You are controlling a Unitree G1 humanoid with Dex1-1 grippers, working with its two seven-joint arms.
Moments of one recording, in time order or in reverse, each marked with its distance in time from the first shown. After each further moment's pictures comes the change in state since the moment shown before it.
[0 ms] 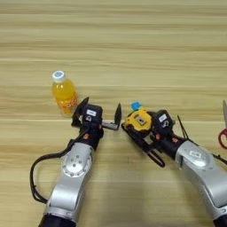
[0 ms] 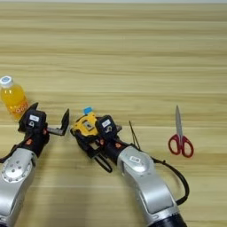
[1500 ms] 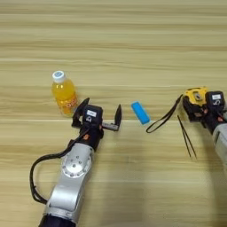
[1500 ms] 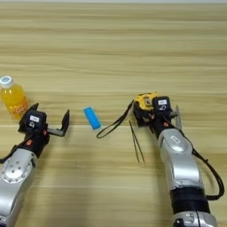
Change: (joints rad) left arm 0.003 0.001 -0.001 0.001 0.000 0.002 -0.008; right arm -0.186 -0.045 -0.411 0.306 0.009 -0.159 -0.154
